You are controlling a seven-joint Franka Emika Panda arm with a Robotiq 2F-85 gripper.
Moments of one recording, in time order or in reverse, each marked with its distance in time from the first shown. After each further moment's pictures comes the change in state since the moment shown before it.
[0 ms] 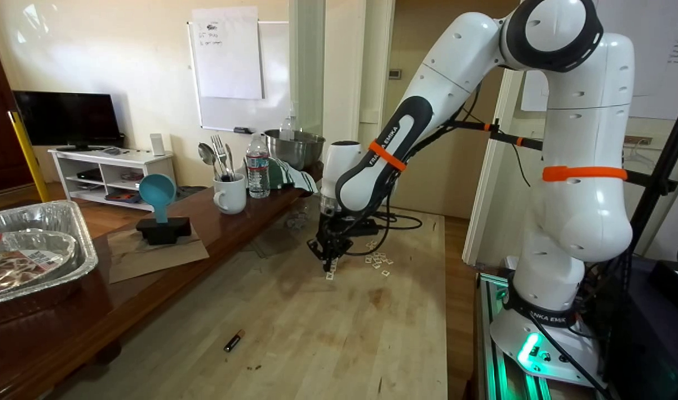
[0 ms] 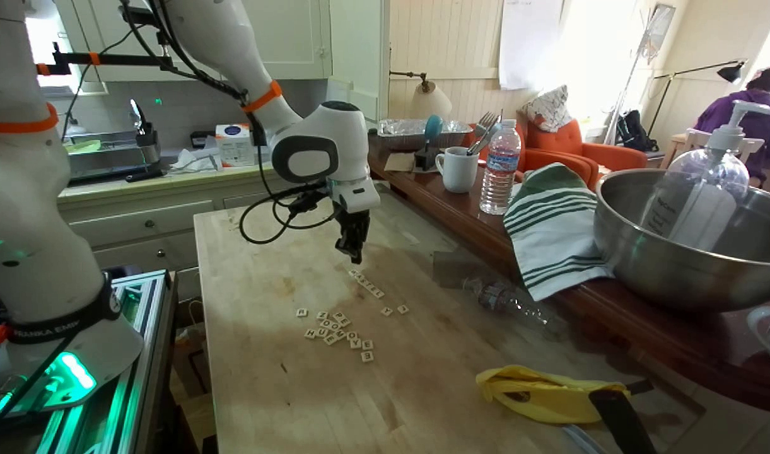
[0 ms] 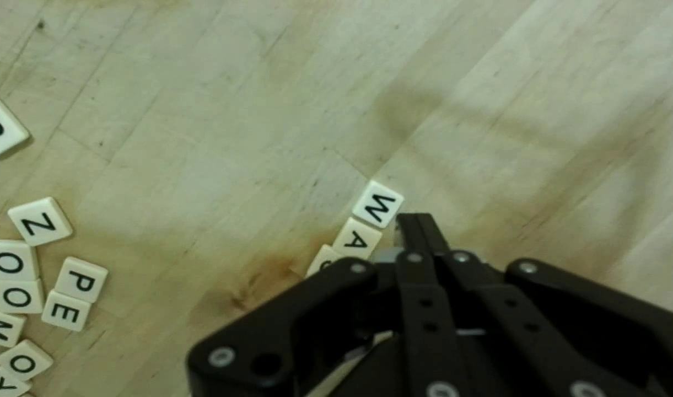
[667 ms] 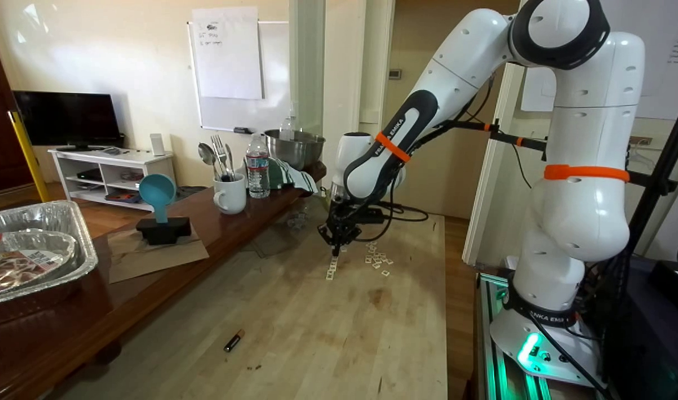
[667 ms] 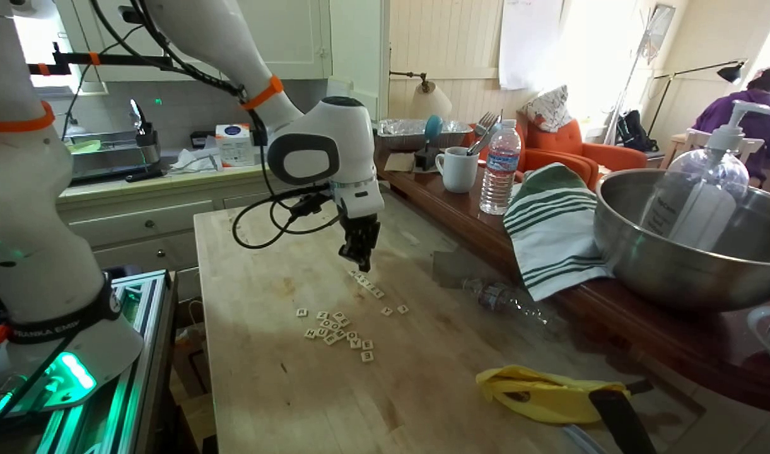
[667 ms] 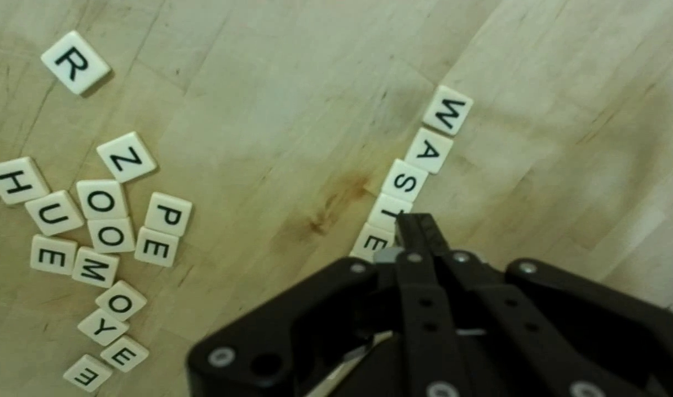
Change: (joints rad) arm -0.043 -0.046 -0.067 -0.023 -0.012 0.000 0.017
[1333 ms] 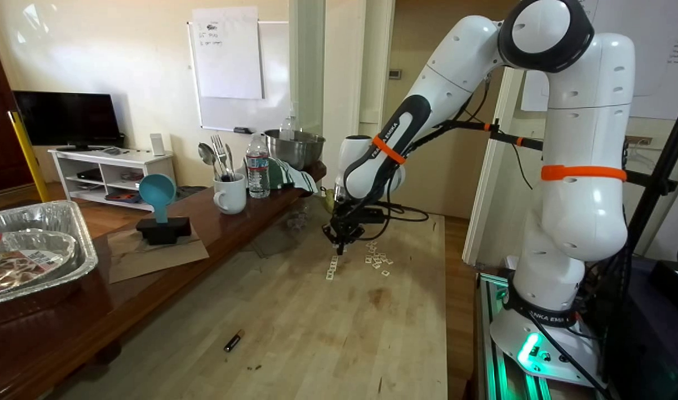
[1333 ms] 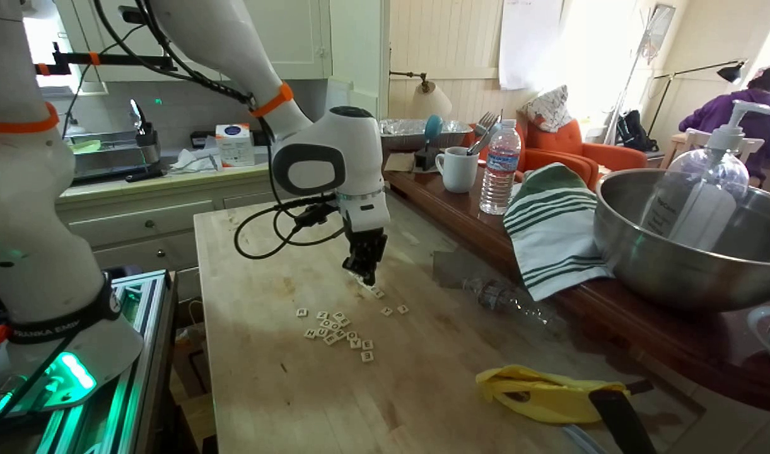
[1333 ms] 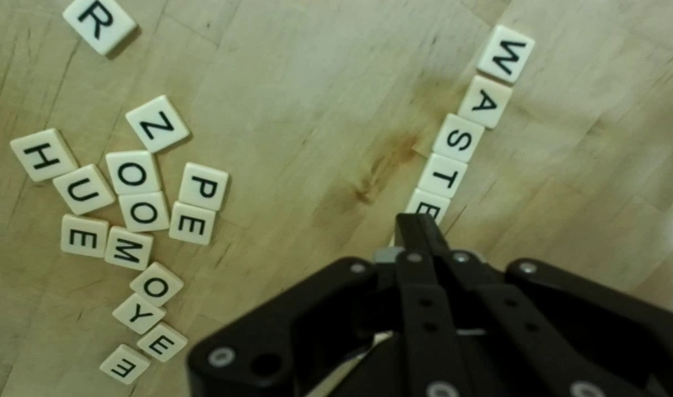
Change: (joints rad) arm -0.029 0.045 -0.030 0.023 0.001 0.000 0.000
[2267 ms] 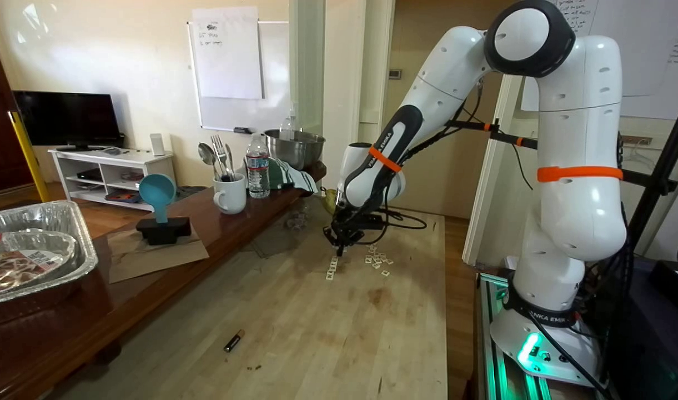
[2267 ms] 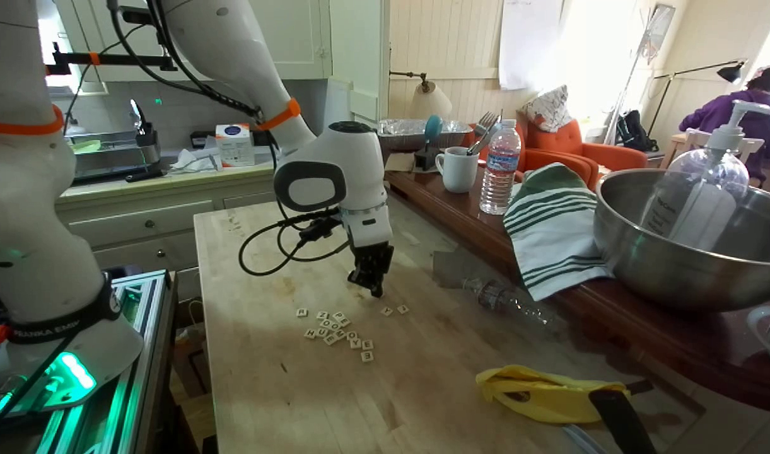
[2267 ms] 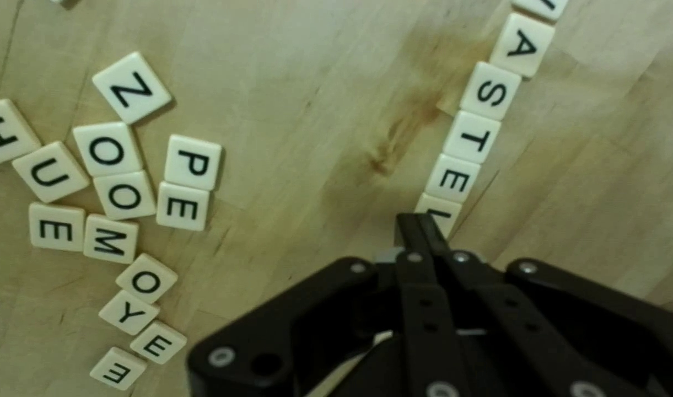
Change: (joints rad) arm -0.010 0.065 -0.015 0.002 0.022 0.108 -0.003
